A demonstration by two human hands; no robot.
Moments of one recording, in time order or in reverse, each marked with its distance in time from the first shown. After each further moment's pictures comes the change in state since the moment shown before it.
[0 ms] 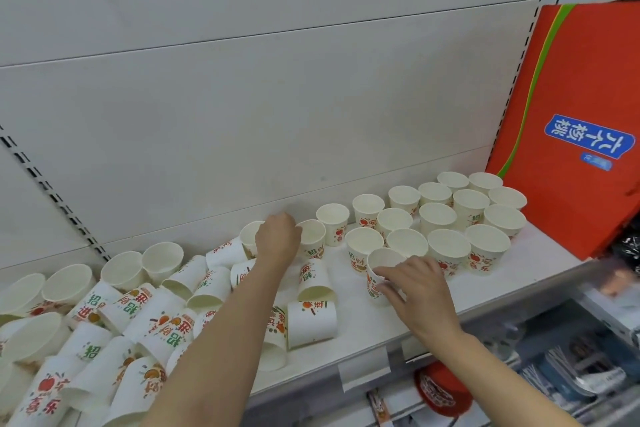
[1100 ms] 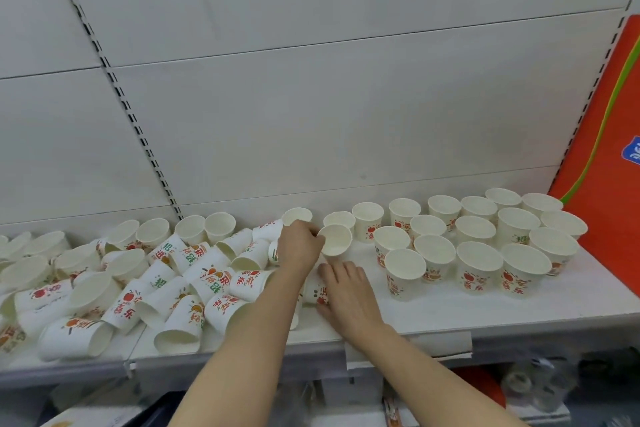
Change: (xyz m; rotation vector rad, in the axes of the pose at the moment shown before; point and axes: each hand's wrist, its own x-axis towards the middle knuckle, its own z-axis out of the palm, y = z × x) left_hand -0.088 0.013 -0.040 -0.310 0.074 -0.269; right_hand 0.014 -0.098 0.058 0.074 -0.447 -0.104
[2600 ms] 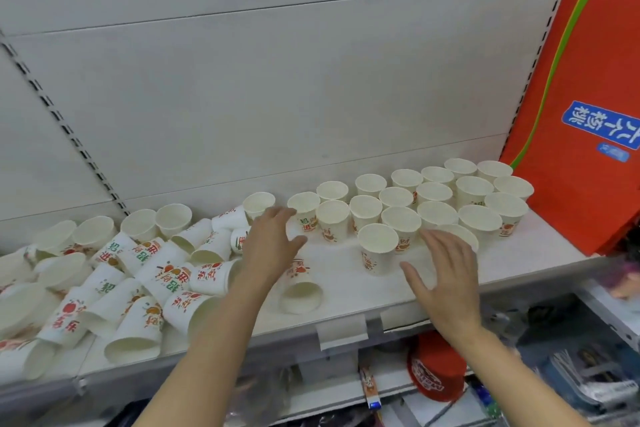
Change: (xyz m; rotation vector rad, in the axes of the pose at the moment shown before) left_hand -0.021 -0.010 0.008 0.241 -0.017 0.328; right_hand -0.102 0.118 -0.071 -0.002 0.555 0.274
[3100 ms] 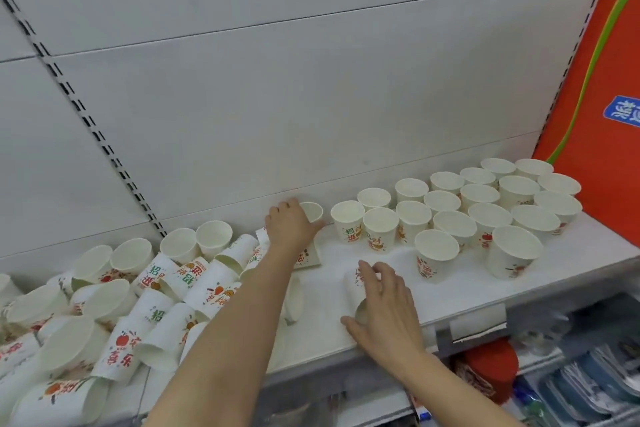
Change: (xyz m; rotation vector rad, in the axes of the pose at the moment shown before) left_hand 0.091 -0.069 0.004 0.186 -0.101 -0.111; right_hand -0.020 -0.162 0.091 -0.097 -0.530 0.161
